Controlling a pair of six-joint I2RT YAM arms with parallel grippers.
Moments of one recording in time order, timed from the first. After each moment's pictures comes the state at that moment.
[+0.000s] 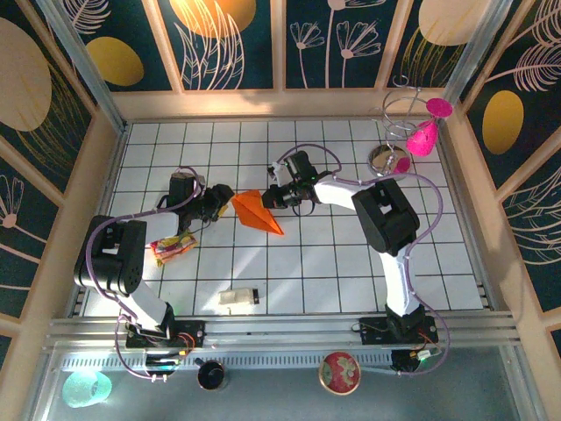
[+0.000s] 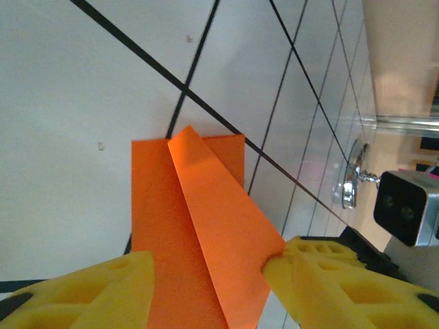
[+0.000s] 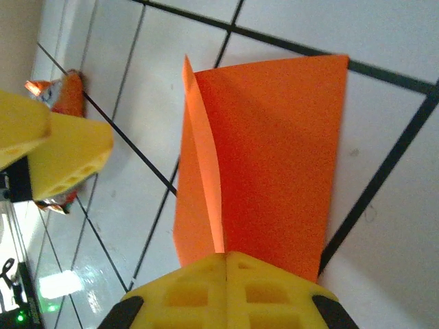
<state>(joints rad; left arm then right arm) -0.17 1.64 0.69 0.25 0.54 -1.05 0.61 2.10 1.37 -0.14 -0.64 0.41</state>
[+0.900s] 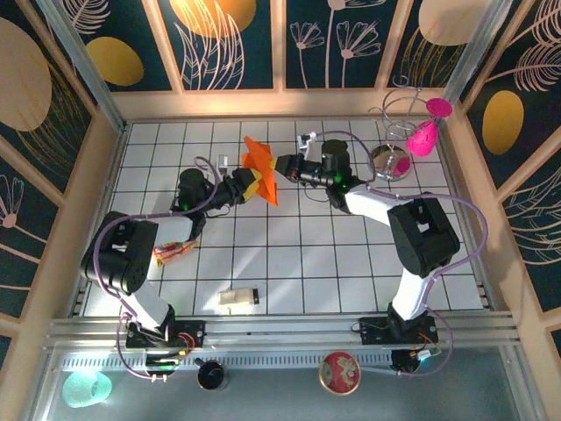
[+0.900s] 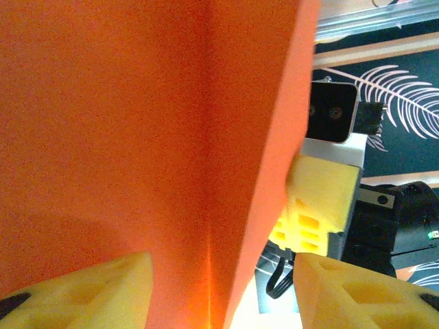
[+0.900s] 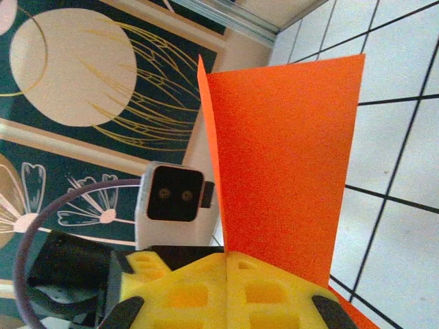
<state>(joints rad) -0.32 1.68 0.68 0.87 0.76 -1.32 0.51 1.80 1.06 0.57 -0.70 1.02</state>
